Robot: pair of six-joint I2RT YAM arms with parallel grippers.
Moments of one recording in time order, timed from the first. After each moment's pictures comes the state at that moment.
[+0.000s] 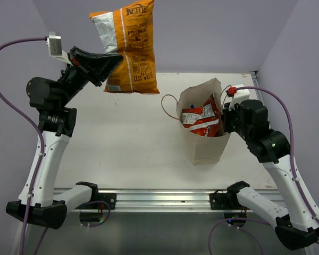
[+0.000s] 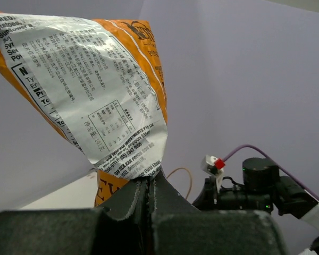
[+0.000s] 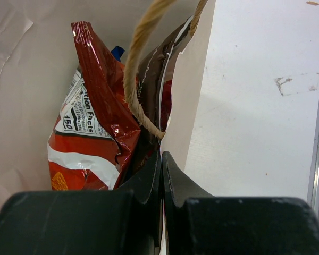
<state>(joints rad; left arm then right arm) -0.12 1.10 1.39 0.31 0.67 -0.81 0.41 0.89 1.22 -0.84 0.18 0.06</state>
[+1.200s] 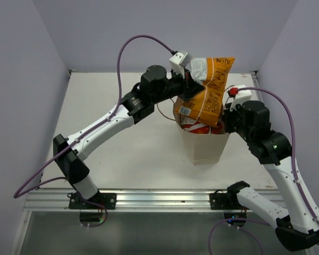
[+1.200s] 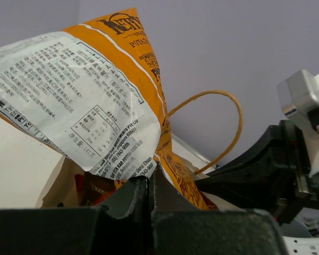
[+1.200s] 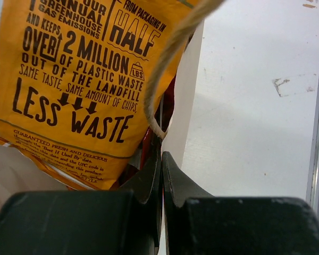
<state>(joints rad) -0.84 1.68 1.72 -0.06 0.25 -0.41 0.41 0.87 1.22 -0.84 0.19 0.06</state>
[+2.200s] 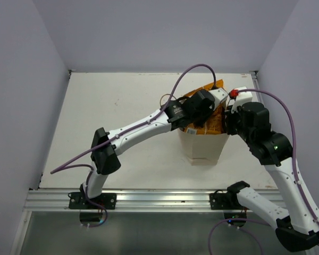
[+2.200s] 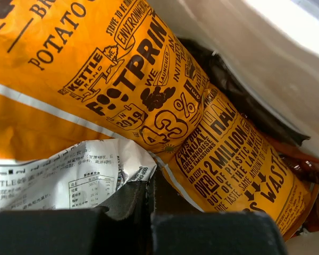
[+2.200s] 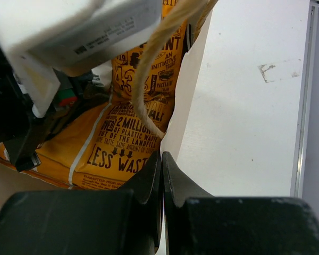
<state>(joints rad) -1.06 2.04 2.06 -0.66 -0.19 -0.10 0.41 0.87 1.22 -0.89 0.24 0.05</state>
